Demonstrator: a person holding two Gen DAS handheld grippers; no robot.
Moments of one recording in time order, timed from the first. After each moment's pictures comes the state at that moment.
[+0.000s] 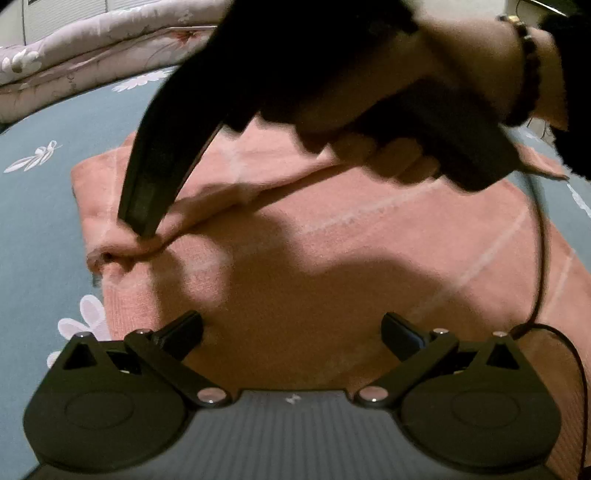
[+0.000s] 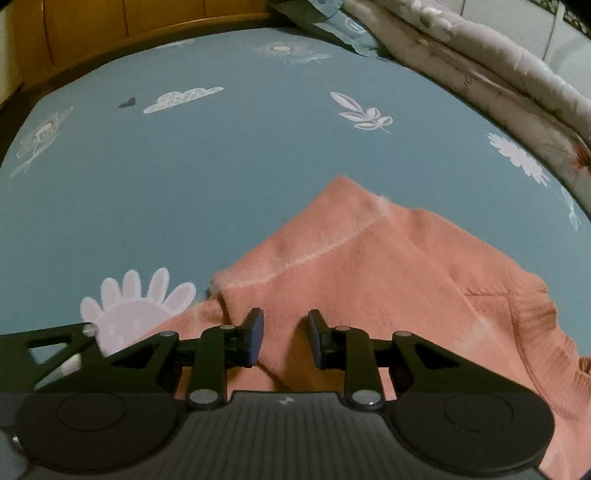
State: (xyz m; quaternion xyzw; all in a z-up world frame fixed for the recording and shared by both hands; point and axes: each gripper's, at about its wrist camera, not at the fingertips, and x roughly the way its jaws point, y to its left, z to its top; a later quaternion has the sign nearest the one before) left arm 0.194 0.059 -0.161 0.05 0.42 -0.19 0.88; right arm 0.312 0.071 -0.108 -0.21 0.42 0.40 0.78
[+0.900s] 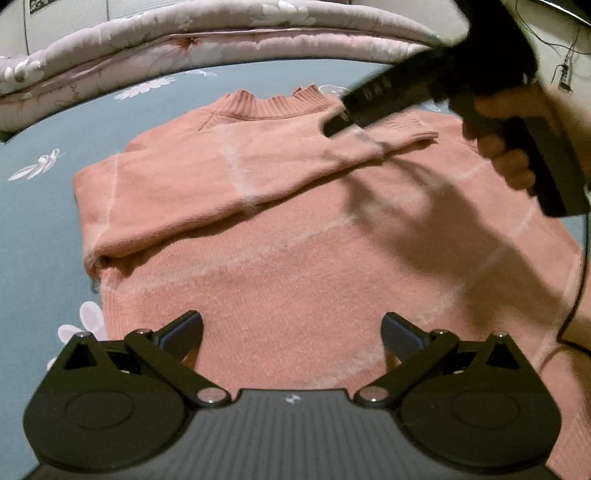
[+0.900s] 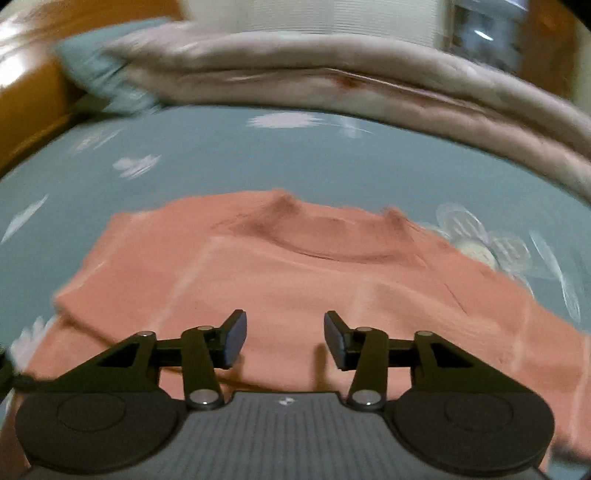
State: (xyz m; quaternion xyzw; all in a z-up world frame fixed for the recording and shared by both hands) left arm 0.189 0.045 -0.162 0.07 0.41 -0.18 0.89; right arm 0.312 -0.095 -0.115 -0.02 0.41 0.13 0.90
